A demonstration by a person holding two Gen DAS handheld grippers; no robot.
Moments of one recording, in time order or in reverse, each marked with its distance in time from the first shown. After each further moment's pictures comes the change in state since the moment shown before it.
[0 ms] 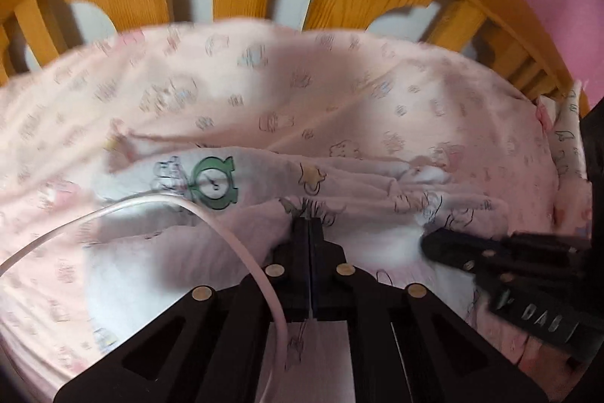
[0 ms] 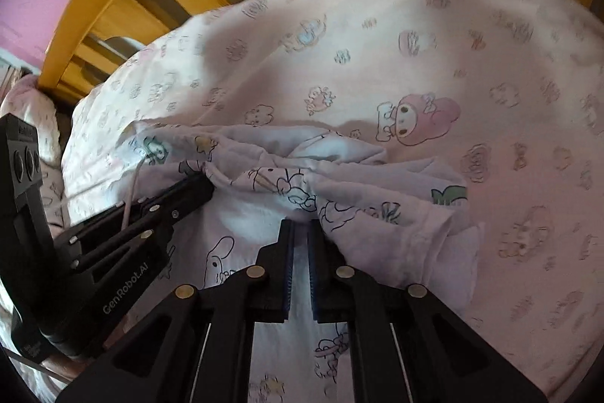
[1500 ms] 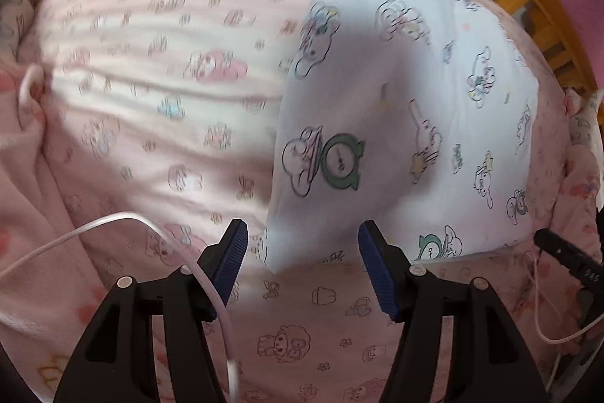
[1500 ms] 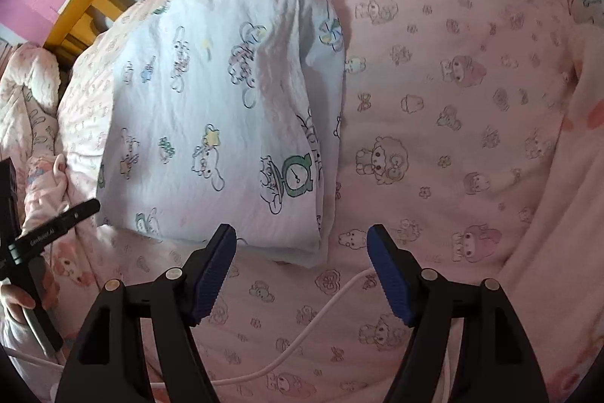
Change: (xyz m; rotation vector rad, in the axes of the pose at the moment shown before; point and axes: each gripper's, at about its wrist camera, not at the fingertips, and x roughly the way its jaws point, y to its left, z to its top) left arm -0.092 0.088 -0.178 -0.281 0.215 0.104; right arm -0.072 -0.043 -0.178 0.083 0.065 -0.083
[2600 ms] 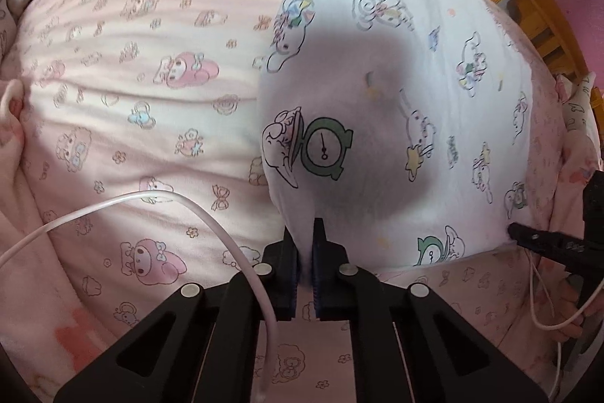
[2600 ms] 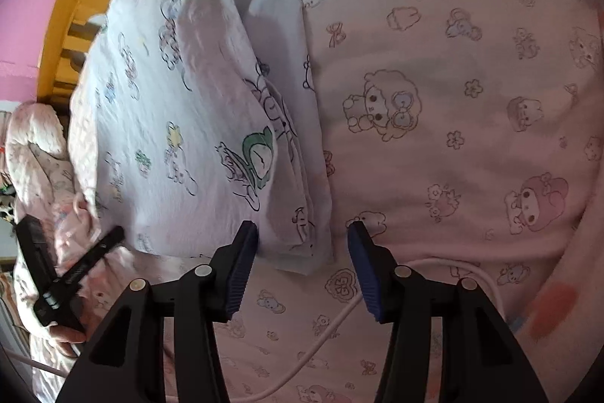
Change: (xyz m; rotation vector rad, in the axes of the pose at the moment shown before) left arm 0.015 -0.011 -0.010 0.077 -0.049 -0.022; right arm 0.054 -0.031 -0.005 0.180 0.098 0.148
